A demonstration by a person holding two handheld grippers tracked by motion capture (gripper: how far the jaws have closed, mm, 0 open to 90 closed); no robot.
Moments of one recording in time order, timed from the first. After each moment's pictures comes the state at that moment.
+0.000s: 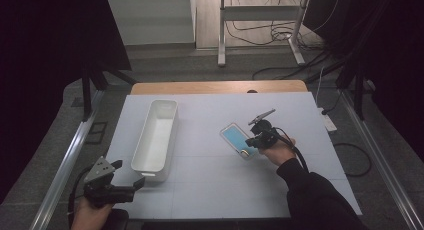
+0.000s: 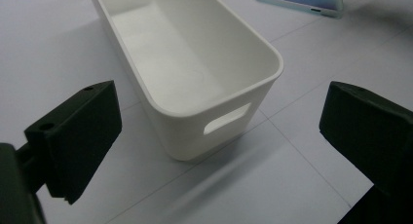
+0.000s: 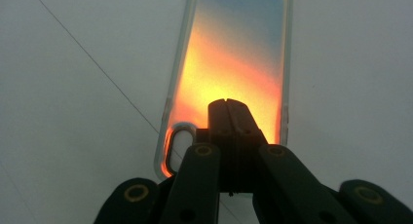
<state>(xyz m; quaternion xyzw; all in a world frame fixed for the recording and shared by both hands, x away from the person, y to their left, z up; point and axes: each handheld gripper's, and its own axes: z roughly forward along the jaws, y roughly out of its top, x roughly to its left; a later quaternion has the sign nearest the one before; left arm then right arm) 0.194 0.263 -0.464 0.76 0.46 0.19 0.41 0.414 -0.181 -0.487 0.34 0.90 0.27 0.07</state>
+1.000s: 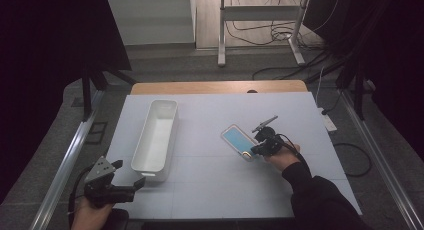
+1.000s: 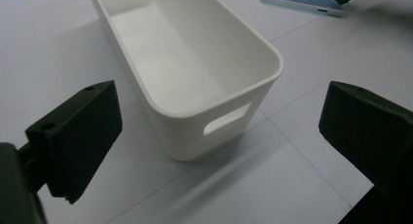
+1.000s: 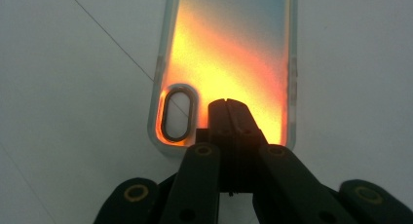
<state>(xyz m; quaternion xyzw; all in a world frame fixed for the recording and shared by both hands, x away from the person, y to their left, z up) 0.194 0.263 -0.464 0.76 0.46 0.19 0.41 0.401 -0.197 -0.500 0.35 0.91 0.23 0.06</state>
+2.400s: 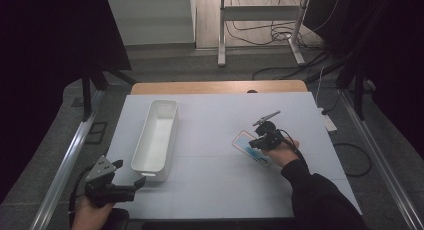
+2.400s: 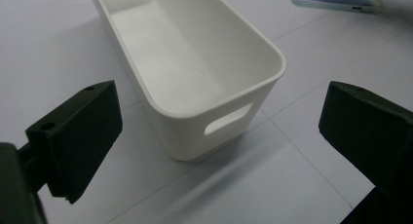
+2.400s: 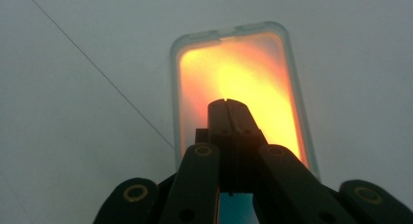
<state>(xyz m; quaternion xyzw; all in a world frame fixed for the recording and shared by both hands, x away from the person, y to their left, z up) 0.196 0.262 -0.464 0.77 0.46 0.19 0.41 0.414 -0.194 -0.494 0.36 0.89 0.27 0.06</state>
